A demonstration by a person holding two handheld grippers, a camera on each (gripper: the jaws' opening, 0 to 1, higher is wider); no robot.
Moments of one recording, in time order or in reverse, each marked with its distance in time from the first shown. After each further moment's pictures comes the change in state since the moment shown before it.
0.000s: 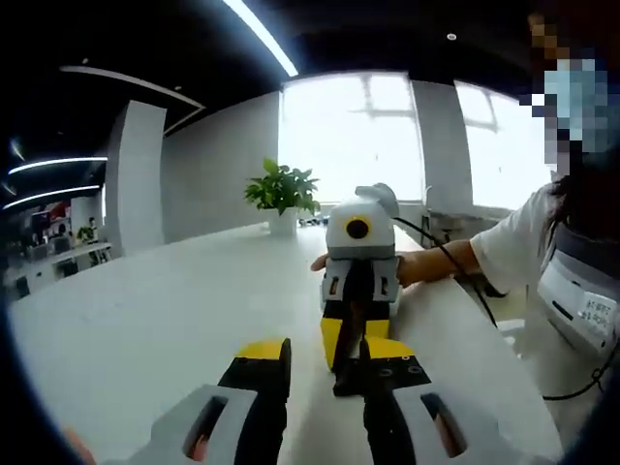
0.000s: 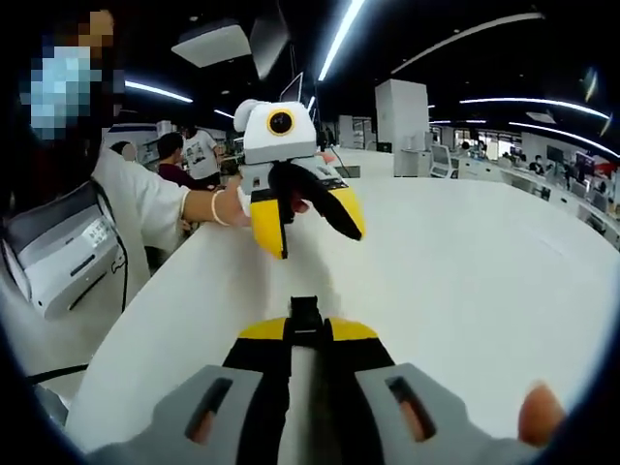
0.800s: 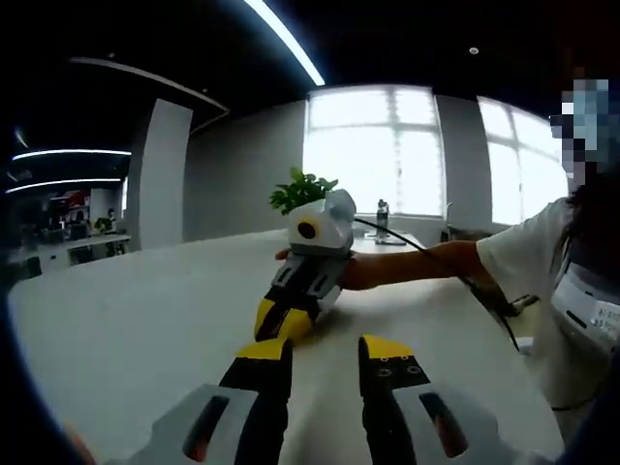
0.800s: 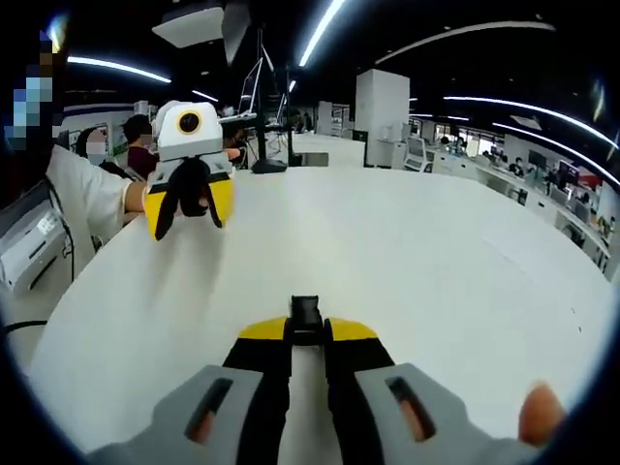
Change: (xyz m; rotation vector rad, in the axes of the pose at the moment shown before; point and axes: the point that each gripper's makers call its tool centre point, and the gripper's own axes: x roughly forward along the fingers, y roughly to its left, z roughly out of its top) left arm -0.008 0.022 0.002 -0.071 -0.047 0.069; right arm 0.006 -0.107 0.001 -0.035 0.085 -0.102
